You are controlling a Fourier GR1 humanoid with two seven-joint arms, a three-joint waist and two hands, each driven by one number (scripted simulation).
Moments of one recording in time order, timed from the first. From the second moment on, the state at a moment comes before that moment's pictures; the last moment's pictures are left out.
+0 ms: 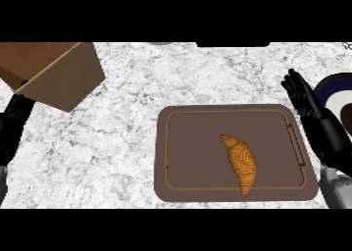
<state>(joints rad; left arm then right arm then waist) -0.14 0.57 -0.04 -1.37 0.23 0.12 -0.08 -0.17 -0.38 0.10 -1.60 -0.12 0.03 -0.23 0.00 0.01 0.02</state>
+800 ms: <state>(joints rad) -0.23 0.40 -0.17 -1.40 0.14 0.19 0.04 -0.21 -0.15 0.57 -1.51 0.55 -0.37 0.21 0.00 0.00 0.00</state>
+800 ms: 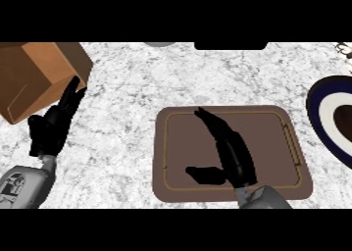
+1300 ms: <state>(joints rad) -0.25 0.37 -0.16 -1.41 0.12 0.19 0.07 -0.14 -0.21 0.68 -1.80 0.96 -0.31 0.49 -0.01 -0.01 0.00</state>
